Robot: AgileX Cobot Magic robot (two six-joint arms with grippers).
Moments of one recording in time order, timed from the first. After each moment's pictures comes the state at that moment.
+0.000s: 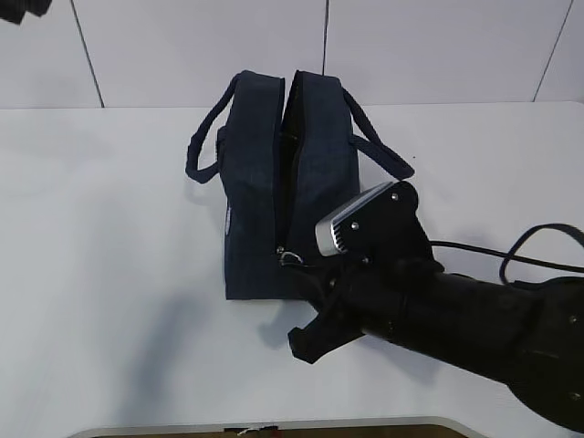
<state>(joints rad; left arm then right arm) -0.20 1.44 -1.60 -0.47 1.25 0.20 0.68 1.72 -0.58 -0.14 -0.65 0.09</state>
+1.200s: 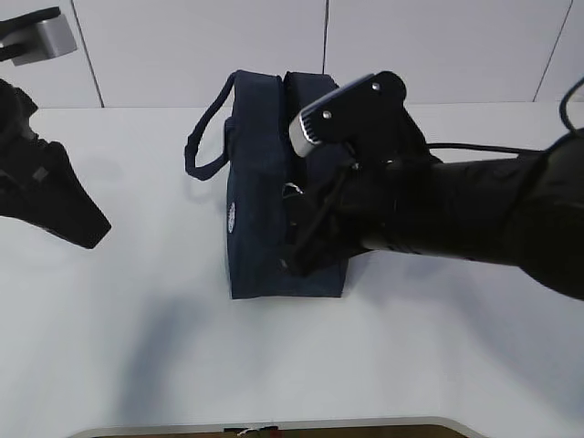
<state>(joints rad) -0.31 1.44 -1.16 -0.50 1.17 0.48 0.68 1.53 -0.82 -0.21 -0.09 0.09</state>
